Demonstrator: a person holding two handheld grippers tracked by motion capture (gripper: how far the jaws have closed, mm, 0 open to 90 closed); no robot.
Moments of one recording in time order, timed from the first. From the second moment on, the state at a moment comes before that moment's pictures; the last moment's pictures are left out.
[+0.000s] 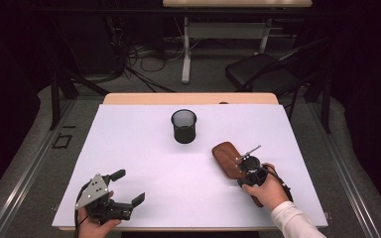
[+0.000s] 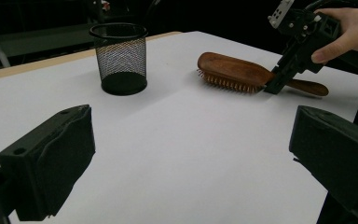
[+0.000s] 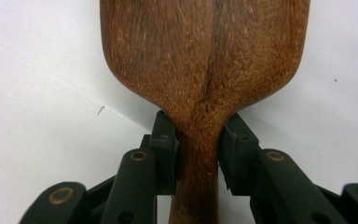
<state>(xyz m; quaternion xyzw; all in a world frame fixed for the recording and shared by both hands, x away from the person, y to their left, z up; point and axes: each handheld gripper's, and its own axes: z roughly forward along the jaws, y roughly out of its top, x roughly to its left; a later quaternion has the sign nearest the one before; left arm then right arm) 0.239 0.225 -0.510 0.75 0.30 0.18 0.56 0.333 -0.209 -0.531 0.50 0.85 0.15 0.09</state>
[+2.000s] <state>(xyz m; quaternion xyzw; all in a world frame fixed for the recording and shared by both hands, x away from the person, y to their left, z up) 0.240 0.225 -0.510 0.75 0.30 0.18 0.56 0.322 -0.221 -0.527 0.50 0.84 0.21 0.10</state>
